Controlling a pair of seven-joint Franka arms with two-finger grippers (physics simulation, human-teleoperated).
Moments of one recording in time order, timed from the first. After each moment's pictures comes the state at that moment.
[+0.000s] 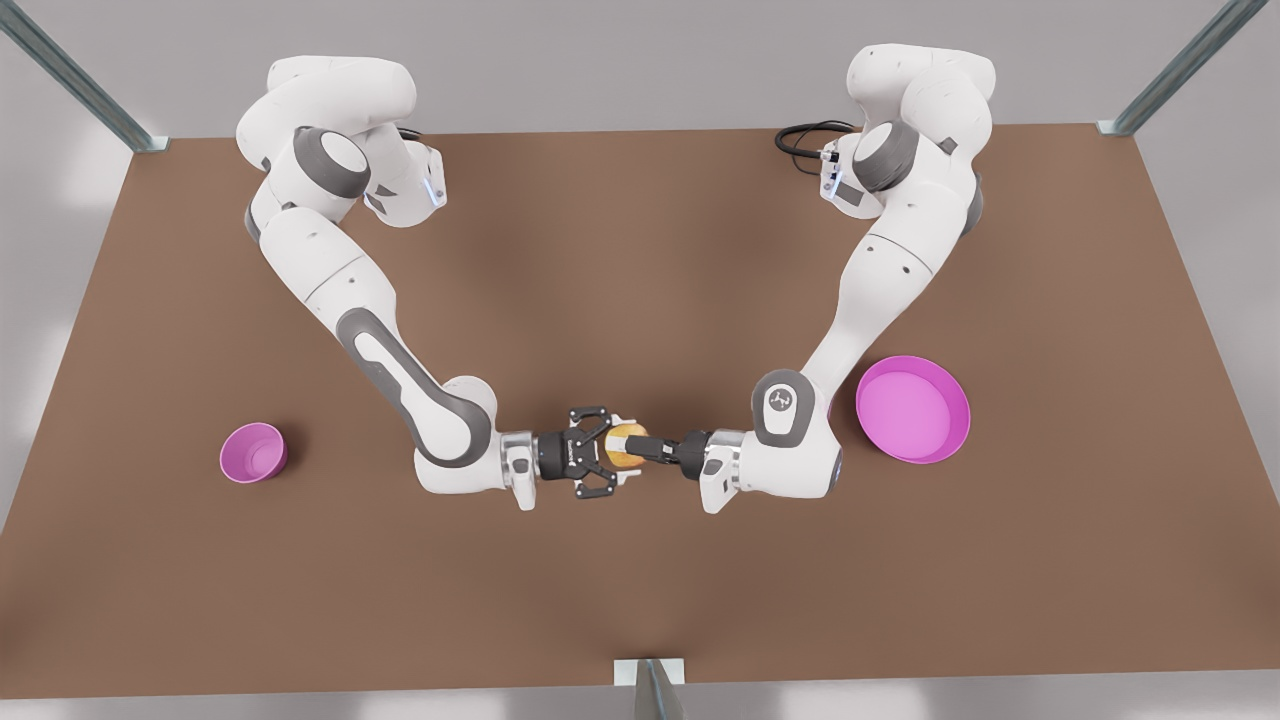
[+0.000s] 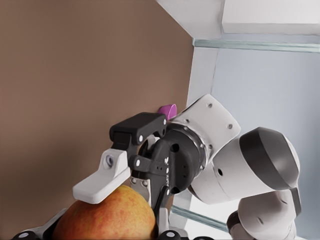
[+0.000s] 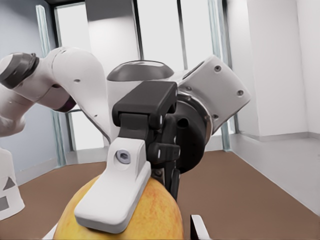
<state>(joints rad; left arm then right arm) -0.17 1.07 -0.58 -1.04 -0.84 2.13 0.07 -0.06 1.06 0.74 -1.32 1.19 2.19 -2.08</state>
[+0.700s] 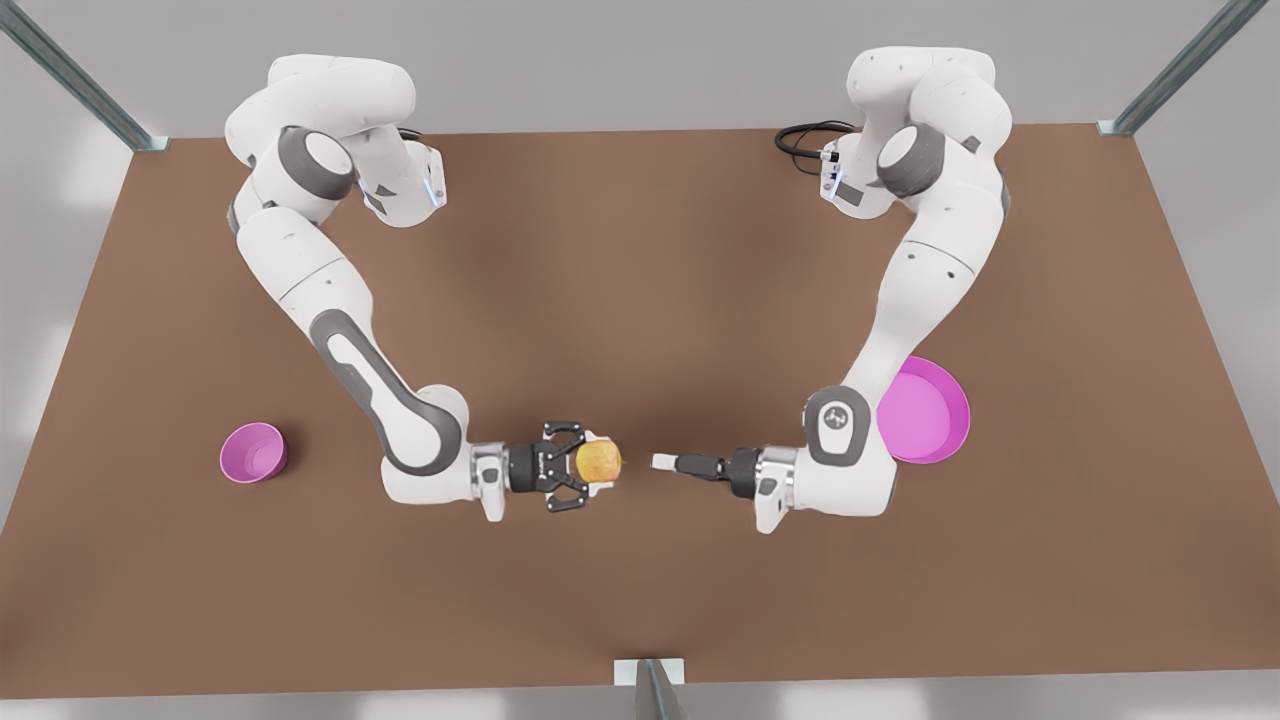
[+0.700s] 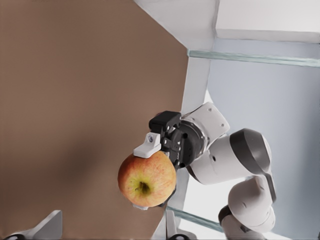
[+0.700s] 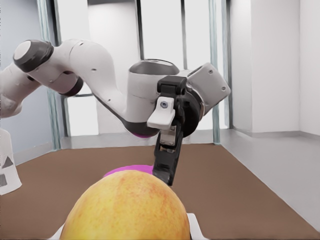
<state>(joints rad) -0.03 1.04 -0.59 -1.06 -0.83 2.02 0.09 -0.13 1.05 0.74 -1.34 1.10 2.17 -2.10</state>
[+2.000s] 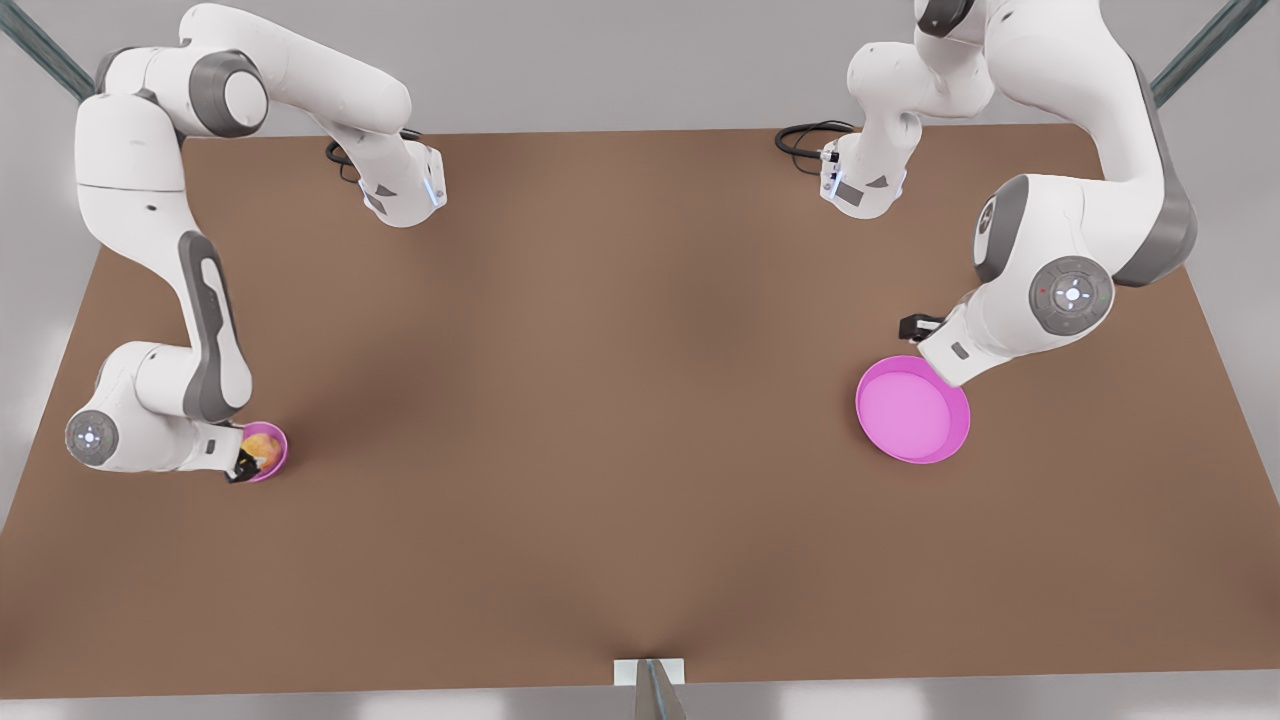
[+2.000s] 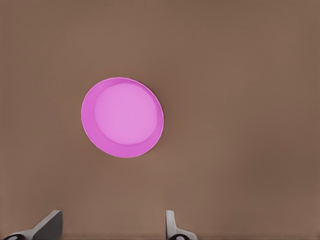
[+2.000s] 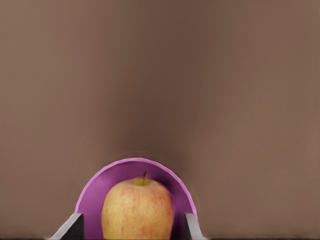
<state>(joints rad) -0.24 0.25 0.04 -1.40 0.07 1.34 -0.02 -0.44 0.58 0.21 -1.67 -0.18 2.02 -2.36</state>
